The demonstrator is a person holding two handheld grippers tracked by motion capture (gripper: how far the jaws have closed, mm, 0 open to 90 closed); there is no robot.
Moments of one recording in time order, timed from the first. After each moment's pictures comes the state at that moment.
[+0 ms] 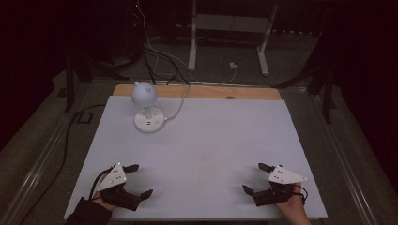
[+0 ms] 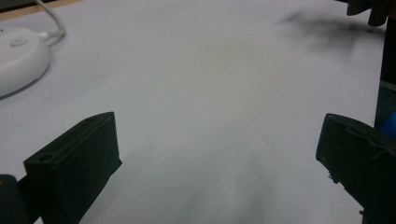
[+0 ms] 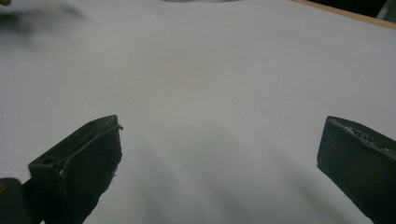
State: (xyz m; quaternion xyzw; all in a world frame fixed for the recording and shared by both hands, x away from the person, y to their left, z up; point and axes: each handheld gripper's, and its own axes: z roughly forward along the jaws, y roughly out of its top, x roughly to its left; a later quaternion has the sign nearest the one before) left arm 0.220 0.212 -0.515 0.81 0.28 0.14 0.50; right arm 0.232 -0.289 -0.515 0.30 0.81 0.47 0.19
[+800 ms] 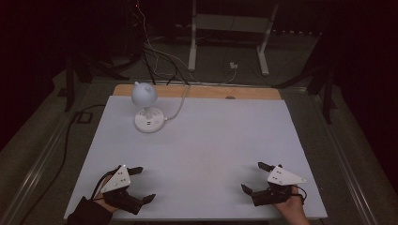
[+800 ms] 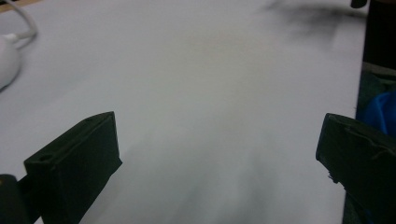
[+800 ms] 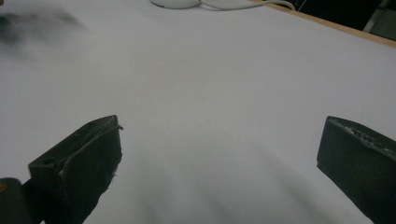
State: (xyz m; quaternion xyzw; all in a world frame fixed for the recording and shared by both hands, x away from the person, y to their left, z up) left arm 0.217 0.202 -0.511 0.83 0.24 0.12 0.49; right arm 0.229 -0.283 -0.511 0.29 0.80 0.48 0.21
